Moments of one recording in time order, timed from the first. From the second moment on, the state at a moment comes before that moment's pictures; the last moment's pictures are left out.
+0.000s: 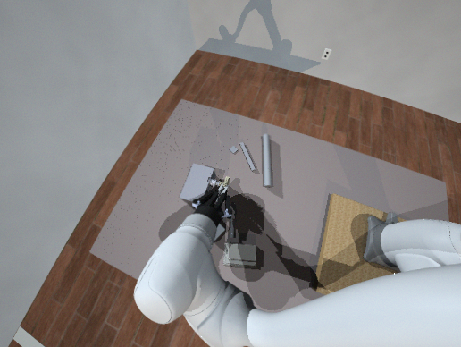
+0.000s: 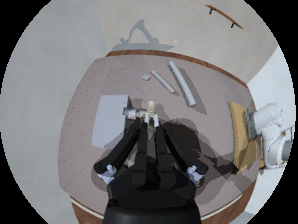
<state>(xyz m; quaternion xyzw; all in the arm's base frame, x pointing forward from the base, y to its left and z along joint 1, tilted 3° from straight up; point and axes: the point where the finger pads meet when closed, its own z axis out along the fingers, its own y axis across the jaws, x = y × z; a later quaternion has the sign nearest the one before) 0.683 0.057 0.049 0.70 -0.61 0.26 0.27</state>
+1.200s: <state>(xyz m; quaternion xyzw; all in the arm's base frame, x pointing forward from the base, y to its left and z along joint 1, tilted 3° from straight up) 0.693 0.058 0.048 0.70 -0.61 0.26 0.27</state>
